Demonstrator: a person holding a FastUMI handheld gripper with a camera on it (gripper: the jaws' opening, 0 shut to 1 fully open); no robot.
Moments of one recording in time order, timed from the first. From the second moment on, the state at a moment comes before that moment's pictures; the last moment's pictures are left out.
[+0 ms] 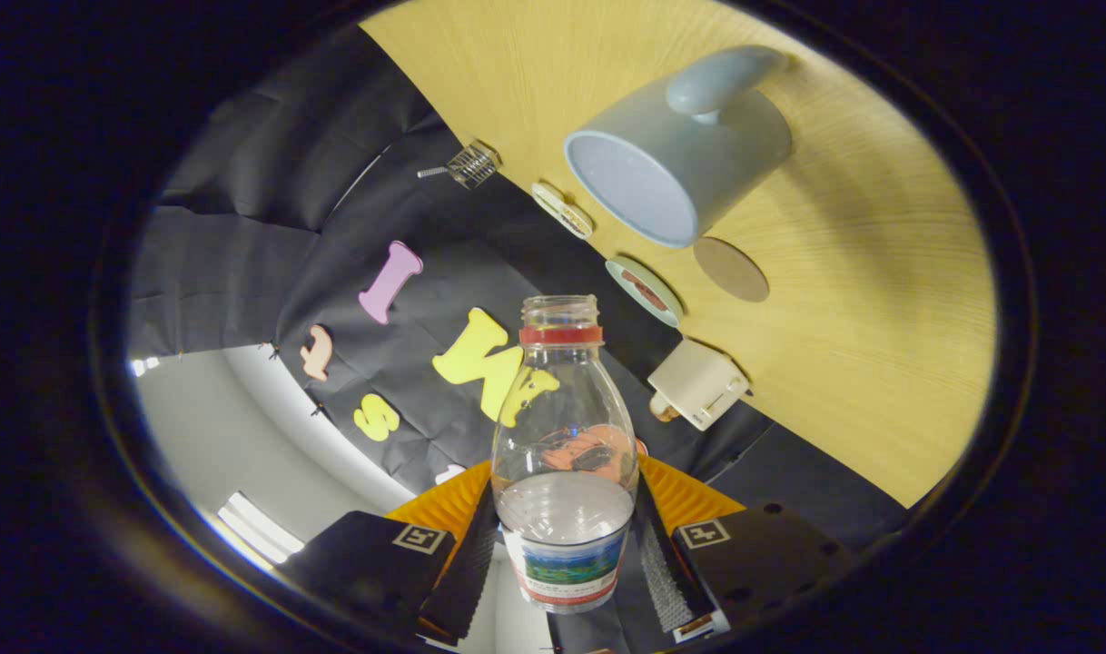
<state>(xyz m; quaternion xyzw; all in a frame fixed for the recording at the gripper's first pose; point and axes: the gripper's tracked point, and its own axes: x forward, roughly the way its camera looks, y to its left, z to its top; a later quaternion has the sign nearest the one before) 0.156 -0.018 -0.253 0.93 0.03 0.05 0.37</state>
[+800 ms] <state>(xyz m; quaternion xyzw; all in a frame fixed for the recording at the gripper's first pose) 0.140 -0.009 -0.248 0.84 0.01 0.06 0.53</state>
